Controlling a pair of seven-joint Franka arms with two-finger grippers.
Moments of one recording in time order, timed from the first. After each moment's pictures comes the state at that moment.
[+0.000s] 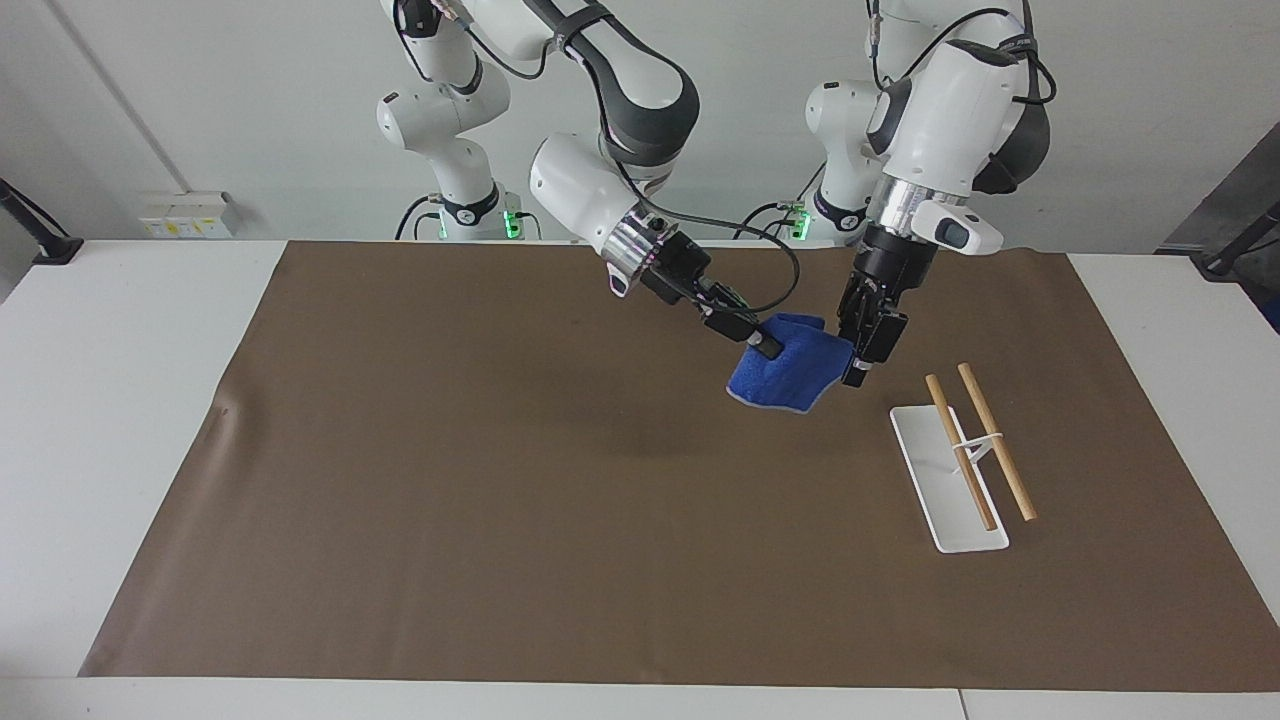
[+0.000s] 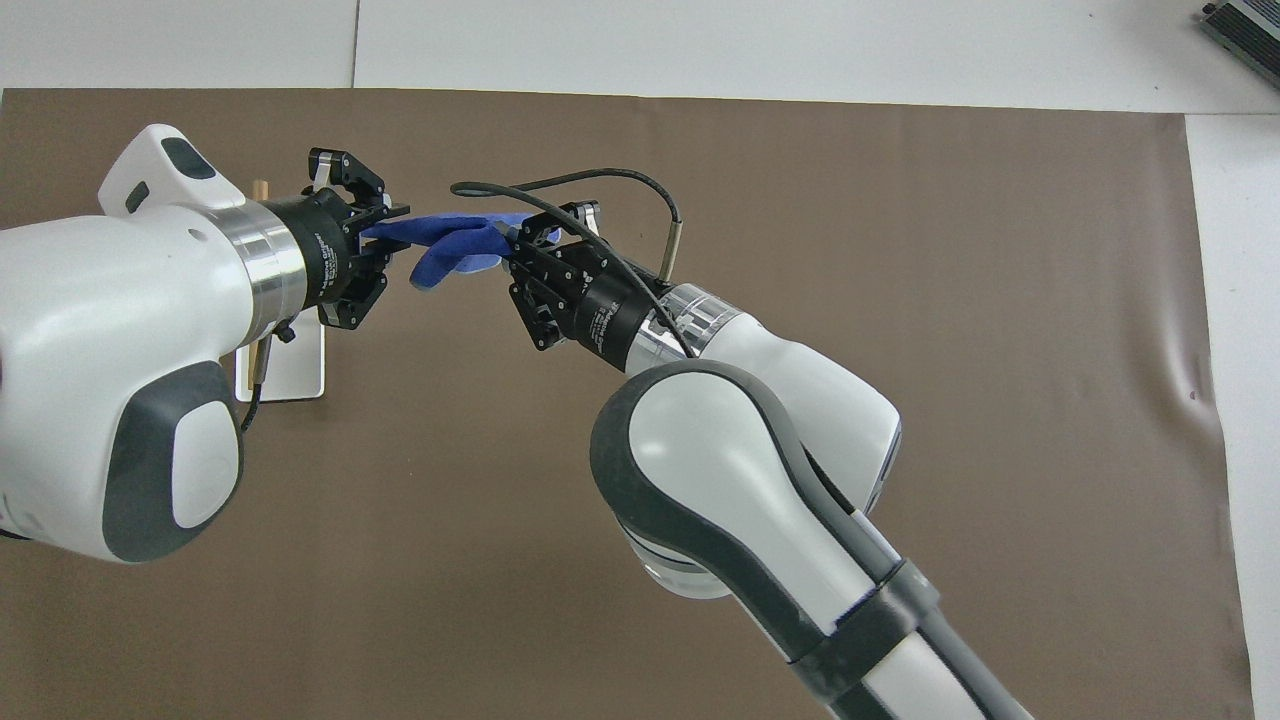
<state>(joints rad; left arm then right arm) -0.18 -0.03 -0.18 -1.92 -0.14 2.44 -1.63 0.62 0.28 0.08 -1.67 1.68 2.92 0.63</state>
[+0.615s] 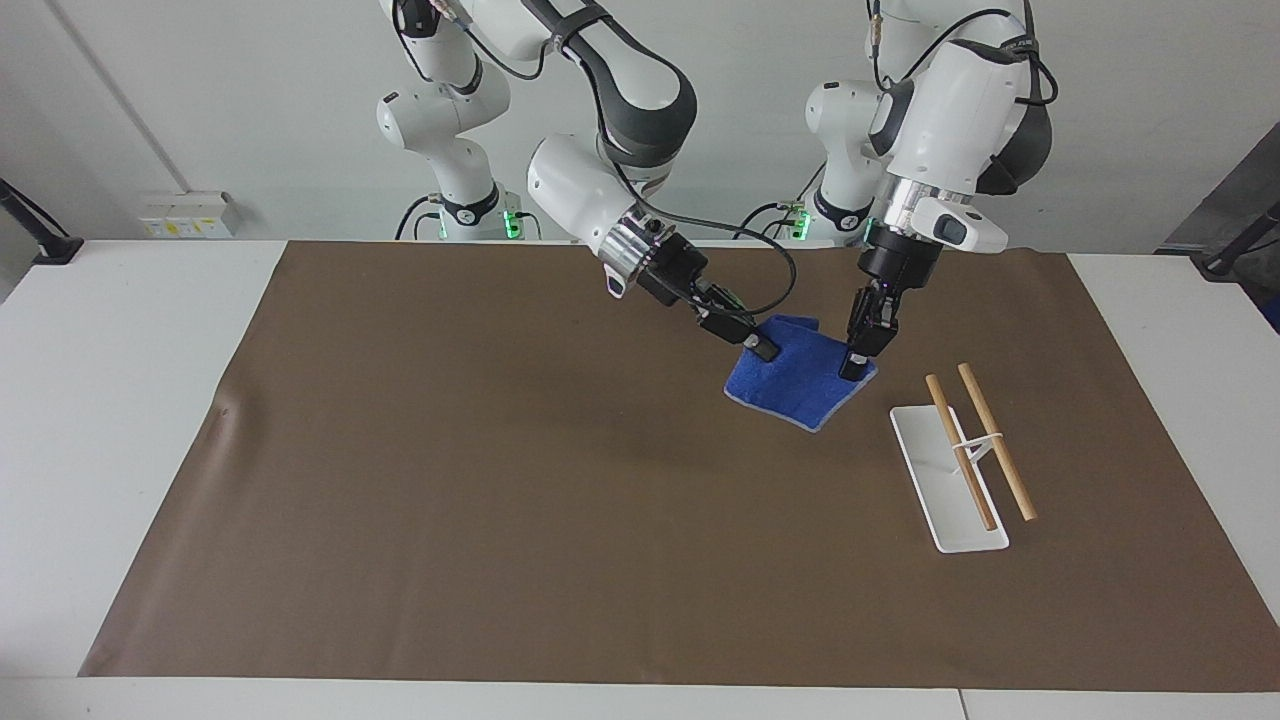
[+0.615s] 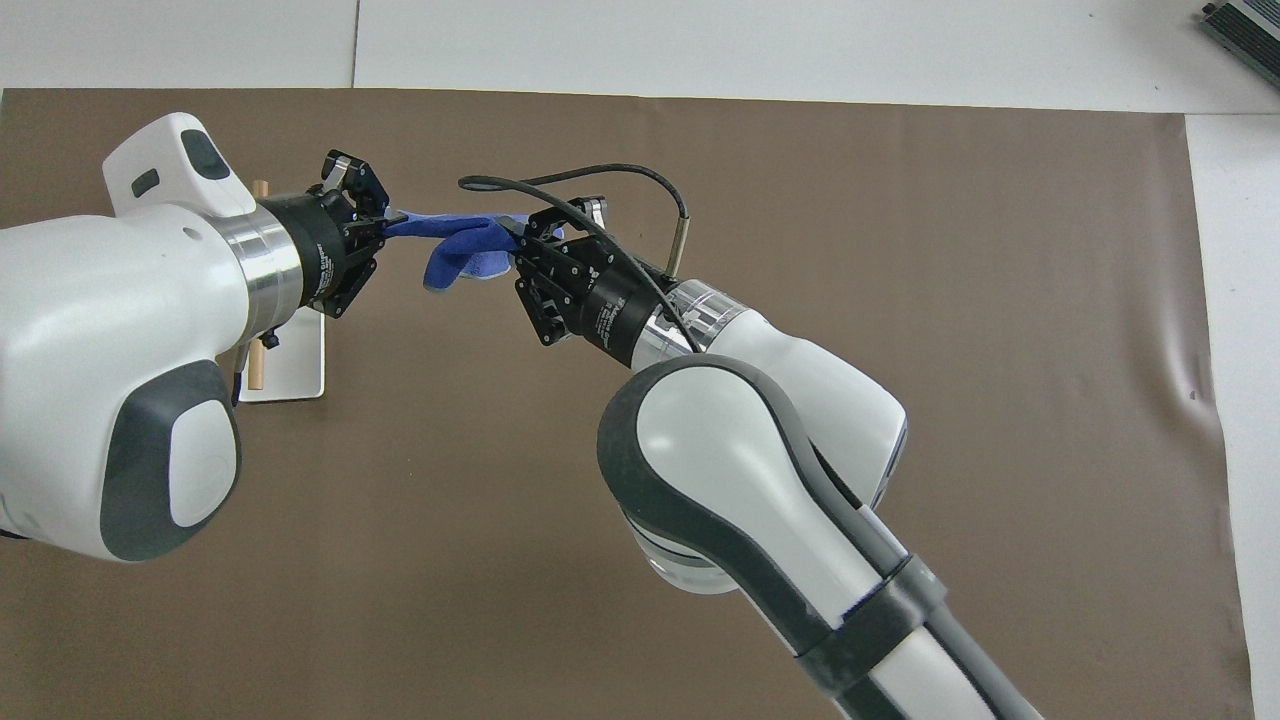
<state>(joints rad) -0.17 -0.03 -0.18 -1.92 -0.14 2.44 -1.34 0.61 0.28 0.08 -1.67 1.68 2.92 0.63</state>
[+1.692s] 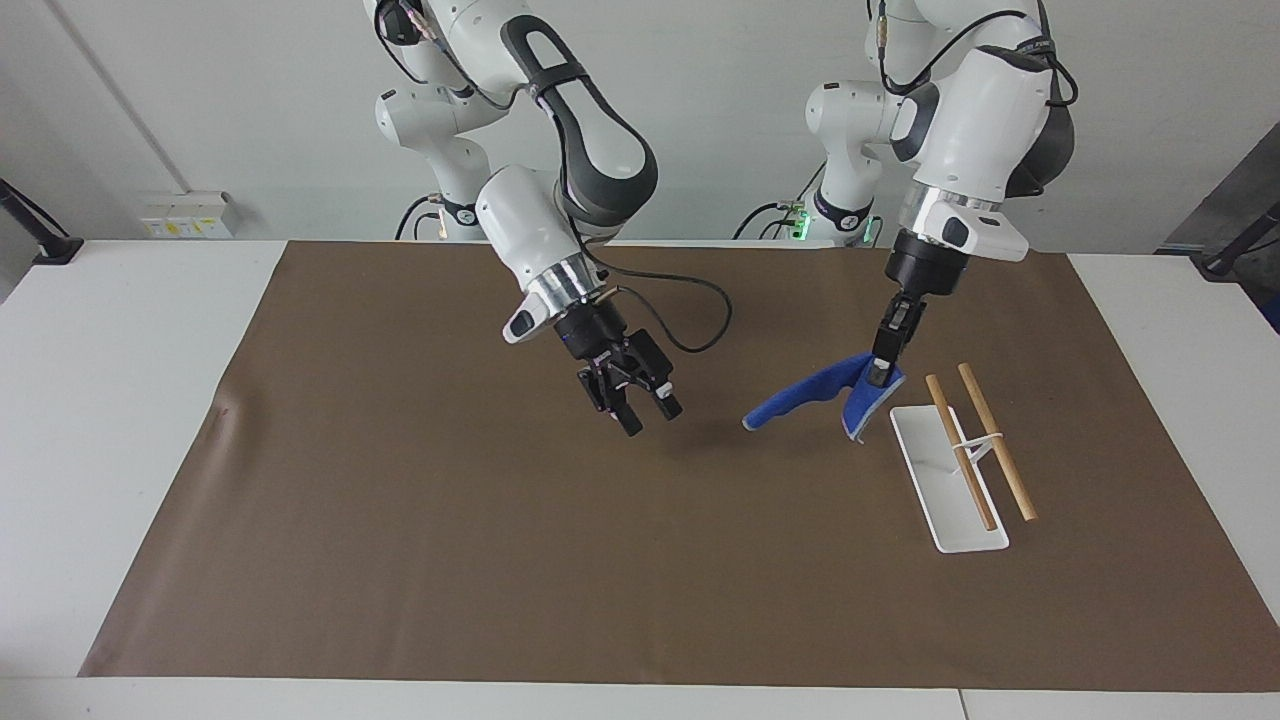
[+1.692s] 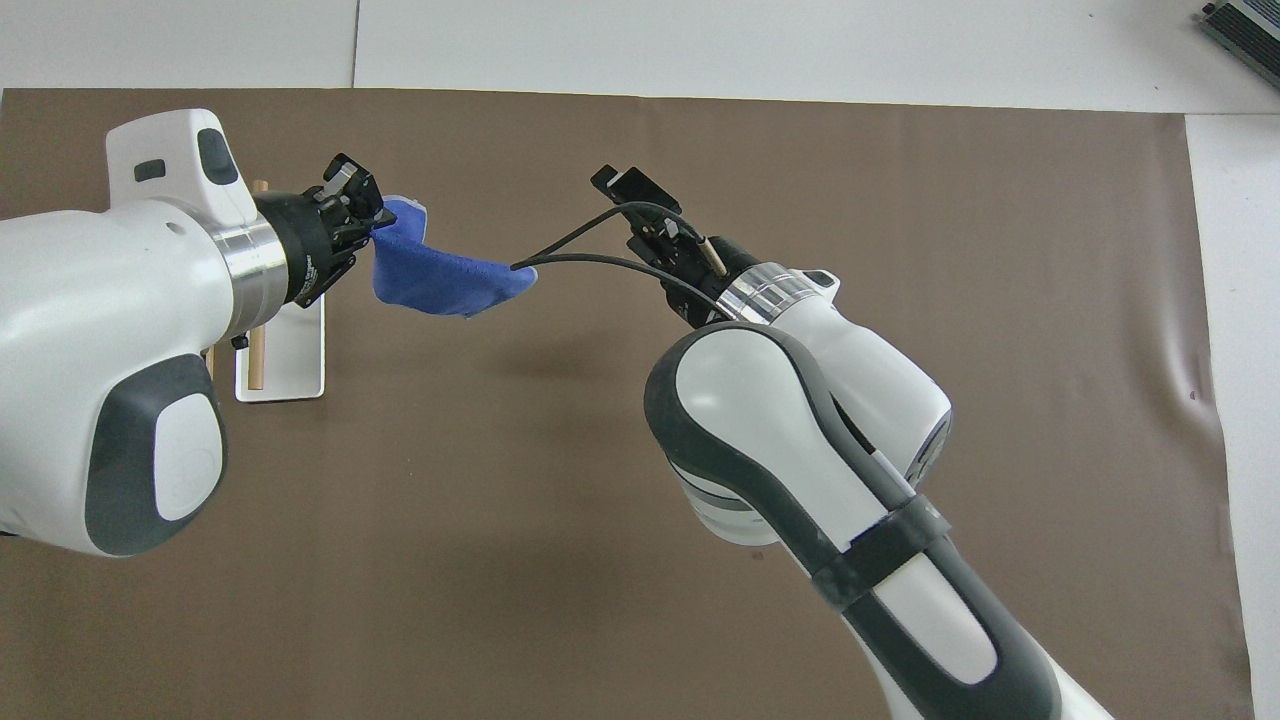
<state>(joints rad) -0.15 -0.03 -0.11 -1.92 -0.14 2.40 -1.09 0.46 0.31 0.07 -1.79 1.36 3.06 -0.23</state>
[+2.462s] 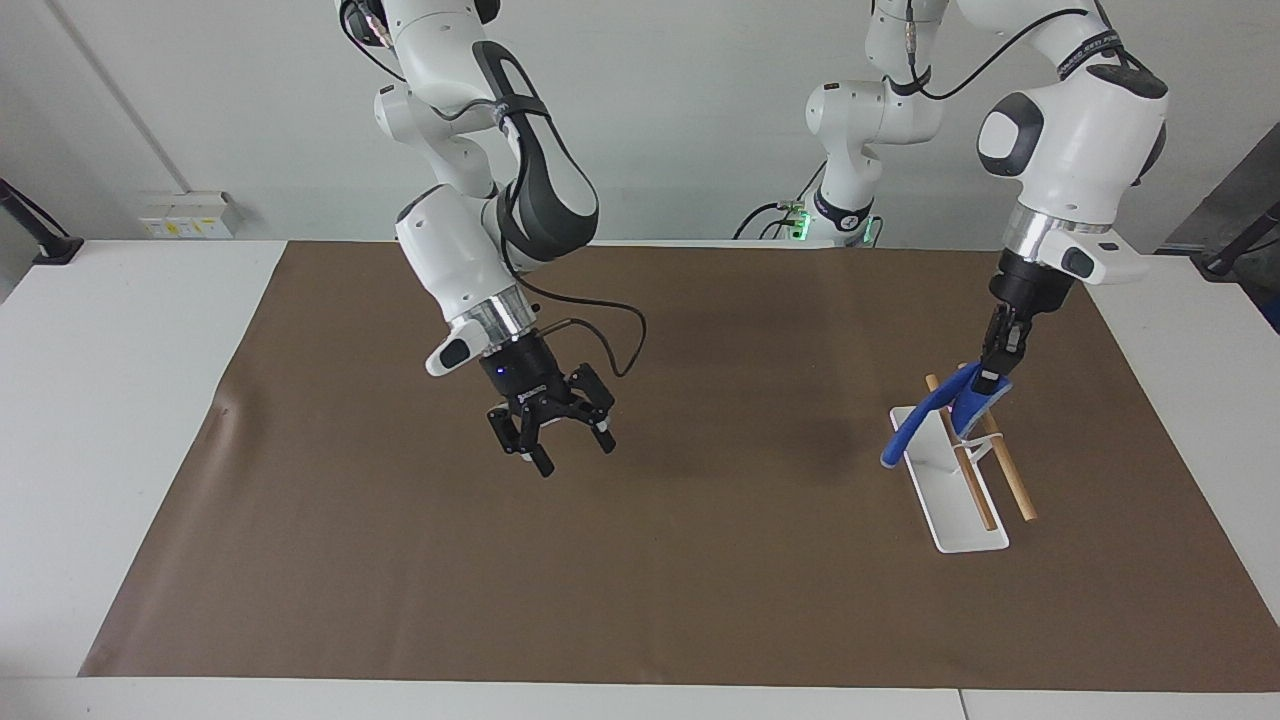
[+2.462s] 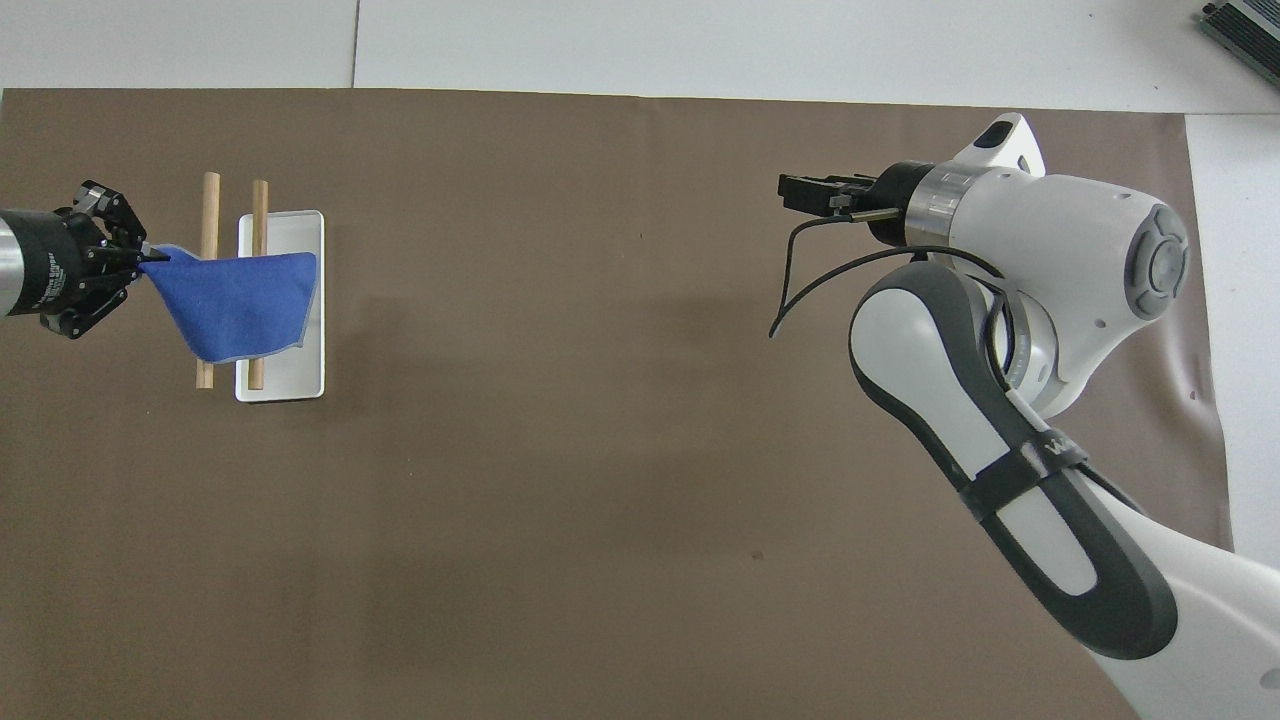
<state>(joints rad) -0.14 -0.04 0.14 -1.92 -0.07 2.18 -1.06 0.15 0.30 0.05 -1.79 0.47 2.61 -0.24</state>
